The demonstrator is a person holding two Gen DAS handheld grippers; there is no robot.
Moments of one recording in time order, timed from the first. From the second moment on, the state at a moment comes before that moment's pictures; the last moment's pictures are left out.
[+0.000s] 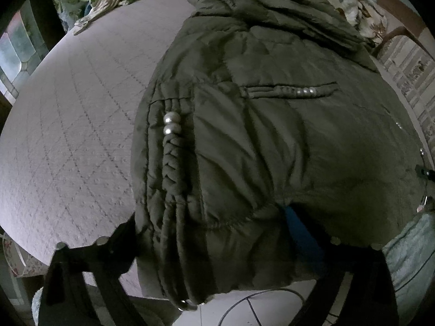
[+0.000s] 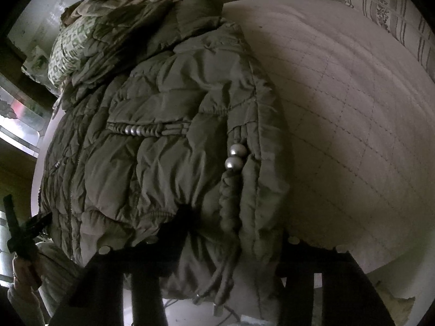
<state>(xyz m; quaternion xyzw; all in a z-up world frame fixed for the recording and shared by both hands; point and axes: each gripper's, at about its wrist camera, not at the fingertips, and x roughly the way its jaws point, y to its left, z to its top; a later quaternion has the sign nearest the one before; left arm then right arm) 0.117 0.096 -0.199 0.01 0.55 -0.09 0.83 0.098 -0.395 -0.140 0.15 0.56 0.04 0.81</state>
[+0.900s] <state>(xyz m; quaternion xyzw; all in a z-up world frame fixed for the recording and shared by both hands) 0.104 0.103 -0.115 -0.05 0.49 -0.15 0.86 0.095 -0.408 -0.091 0.19 0.51 0.09 0.83</state>
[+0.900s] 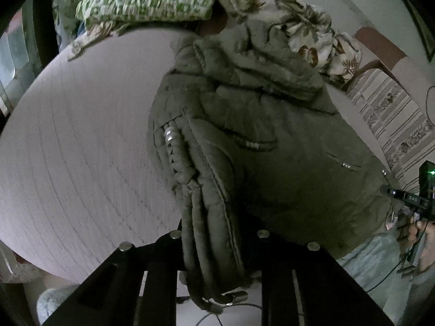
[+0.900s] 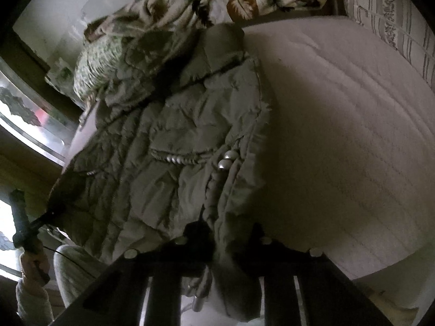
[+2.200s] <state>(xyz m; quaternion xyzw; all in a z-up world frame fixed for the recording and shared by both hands) 0.139 0.075 -0.063 -0.04 0.45 -0.14 0.88 0.122 -0.412 -0.027 0.21 0.45 0.11 0.86</state>
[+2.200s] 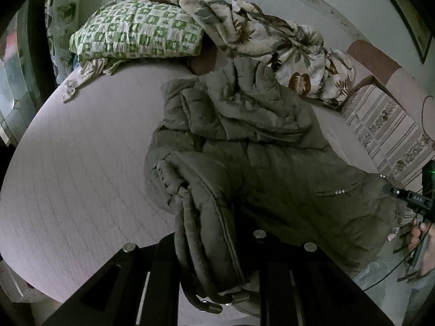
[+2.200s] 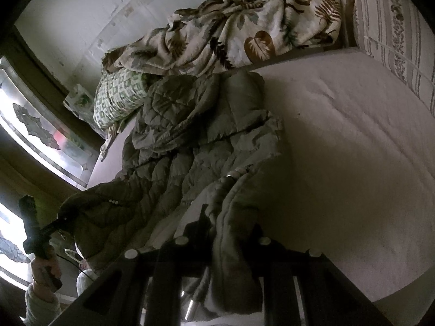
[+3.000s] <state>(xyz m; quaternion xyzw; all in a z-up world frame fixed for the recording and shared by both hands) 0.211 0.061 -0.038 -0.03 0.43 -0.12 0.89 0.207 -0.420 -0.002 0.21 0.44 0.11 0.86</state>
